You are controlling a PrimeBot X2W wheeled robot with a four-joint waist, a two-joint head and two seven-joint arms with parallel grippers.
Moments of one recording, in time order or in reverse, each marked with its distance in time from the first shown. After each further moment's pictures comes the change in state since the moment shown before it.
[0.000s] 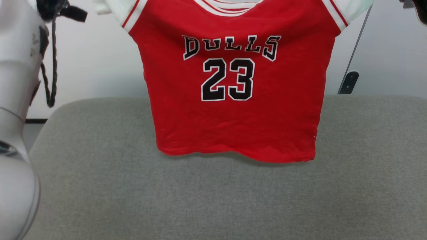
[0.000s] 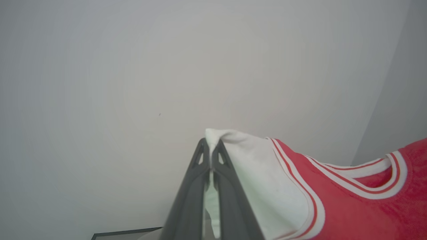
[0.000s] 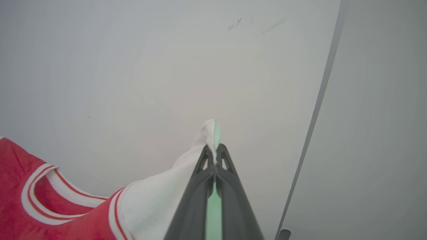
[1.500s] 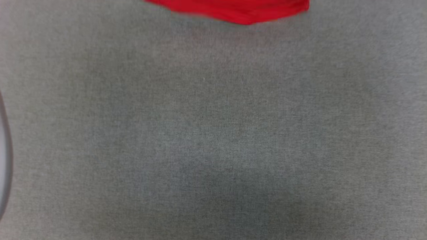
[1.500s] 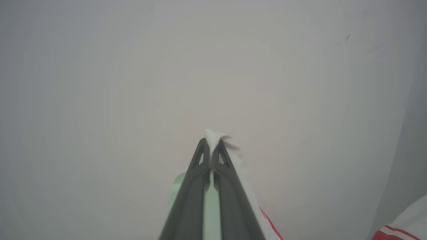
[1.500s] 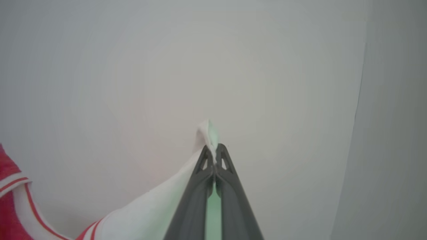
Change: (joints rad) left arm -0.440 -0.158 0.094 0.027 -0.033 0.082 -0.416; right arm -0.172 0.031 -0.542 -0.173 -0.533 0.000 -0.365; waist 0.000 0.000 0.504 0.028
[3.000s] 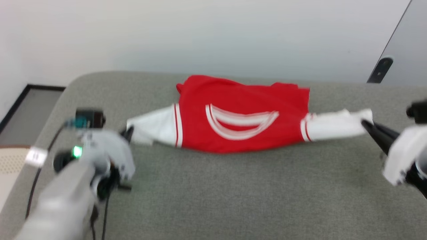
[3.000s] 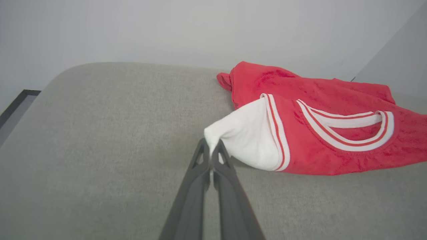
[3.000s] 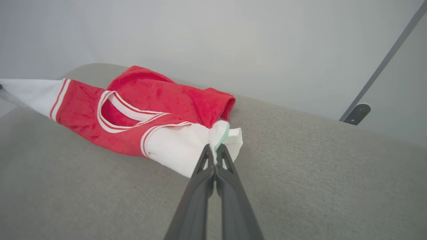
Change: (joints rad) left arm 1.191 0.215 -0.103 -0.272 -0.145 -0.071 0.104; right arm 1.090 -0.447 0.606 -0.676 0.806 0.000 0.425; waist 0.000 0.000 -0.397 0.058
